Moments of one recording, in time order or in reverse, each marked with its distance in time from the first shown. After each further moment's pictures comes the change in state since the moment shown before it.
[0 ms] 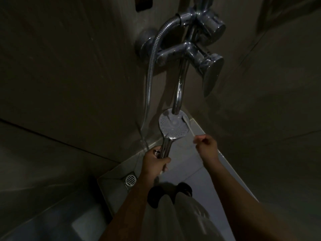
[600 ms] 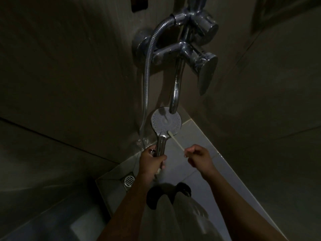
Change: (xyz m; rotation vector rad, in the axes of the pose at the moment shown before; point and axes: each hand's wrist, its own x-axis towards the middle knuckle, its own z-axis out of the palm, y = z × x) left_hand 0.002 -0.009 -0.001 -0.055 0.054 0.029; right_hand -0.032 0.013 -0.010 0.020 -0.274 0.087
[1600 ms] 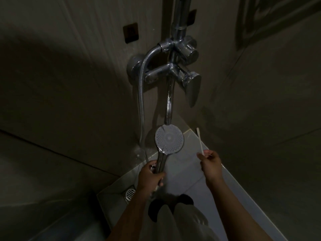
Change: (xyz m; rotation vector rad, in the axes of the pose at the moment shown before) left_hand -0.006 -0.019 -0.003 0.132 -0.030 0.048; right_hand -0.009 -0.014 -0.023 0.175 0.356 0.029
